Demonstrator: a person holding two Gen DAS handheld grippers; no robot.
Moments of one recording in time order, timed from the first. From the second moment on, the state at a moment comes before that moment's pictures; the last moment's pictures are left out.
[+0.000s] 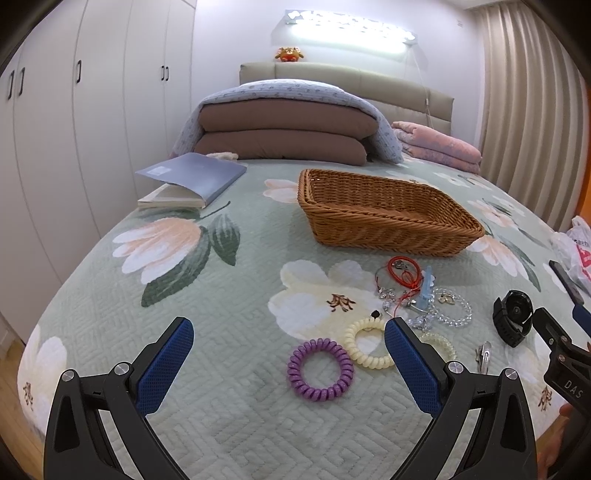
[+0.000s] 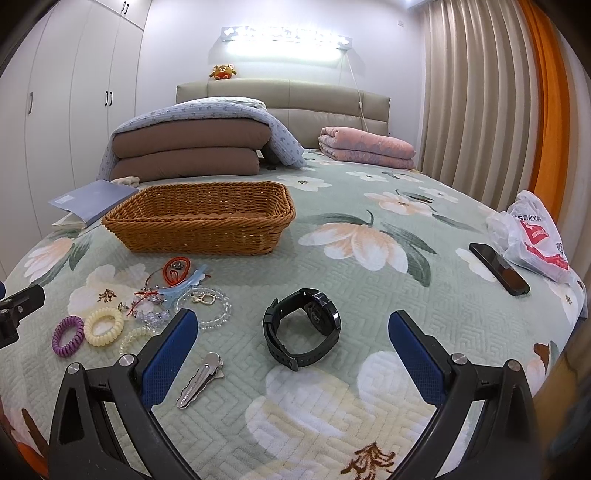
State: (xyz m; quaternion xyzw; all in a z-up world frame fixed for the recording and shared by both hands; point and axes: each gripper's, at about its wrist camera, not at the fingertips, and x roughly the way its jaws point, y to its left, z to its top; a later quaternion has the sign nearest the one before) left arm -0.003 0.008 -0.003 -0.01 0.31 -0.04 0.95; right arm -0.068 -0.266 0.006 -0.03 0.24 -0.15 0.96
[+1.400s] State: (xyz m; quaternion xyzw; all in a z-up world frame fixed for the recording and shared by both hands) left arm 0.039 0.016 -0.050 -0.02 0.44 -0.15 0.89; right arm -0.020 -0.348 -0.026 0.13 0.39 -0.14 0.90
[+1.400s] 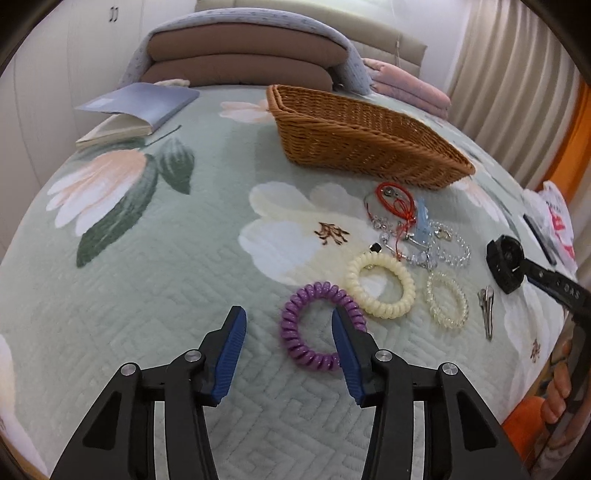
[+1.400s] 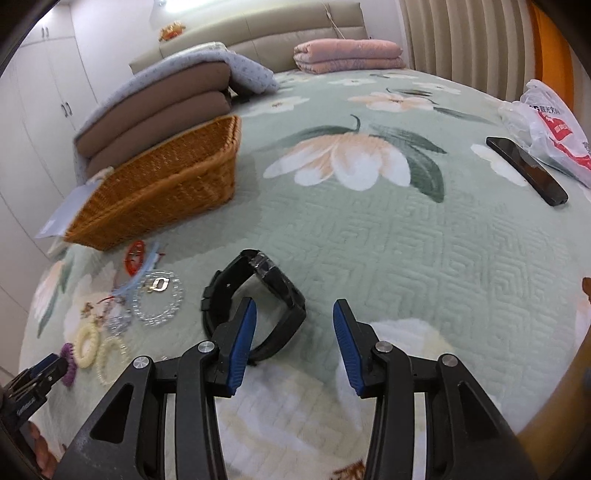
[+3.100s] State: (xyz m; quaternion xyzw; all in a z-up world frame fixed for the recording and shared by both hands) left arm 0.273 -0.088 0.005 -0.01 0.45 -0.16 0.88; right arm 0.228 -0.286 0.008 0.02 0.42 -0.04 0.90
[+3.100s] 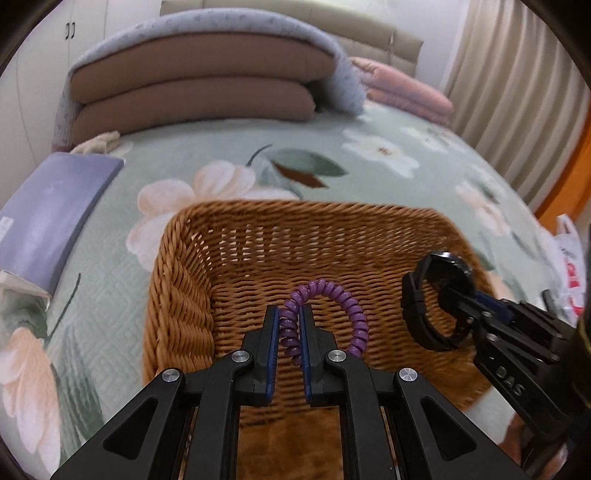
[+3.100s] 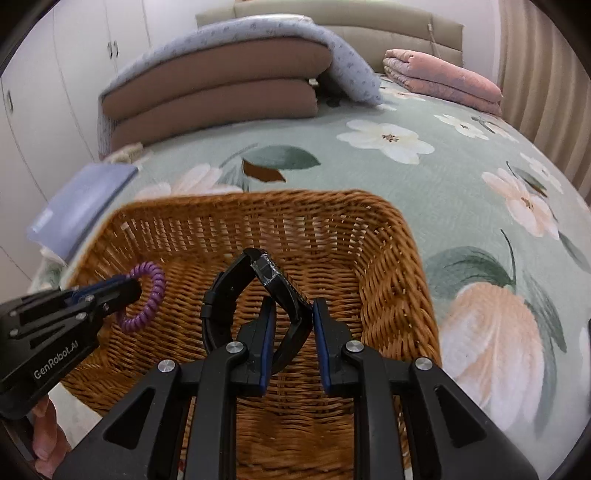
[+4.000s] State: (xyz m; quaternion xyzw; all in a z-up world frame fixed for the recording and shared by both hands) left arm 0.117 -0.027 0.052 -0.09 0.34 -0.23 0.91; right arm 0.041 -0.259 0.060 0.04 0.30 0.01 0.95
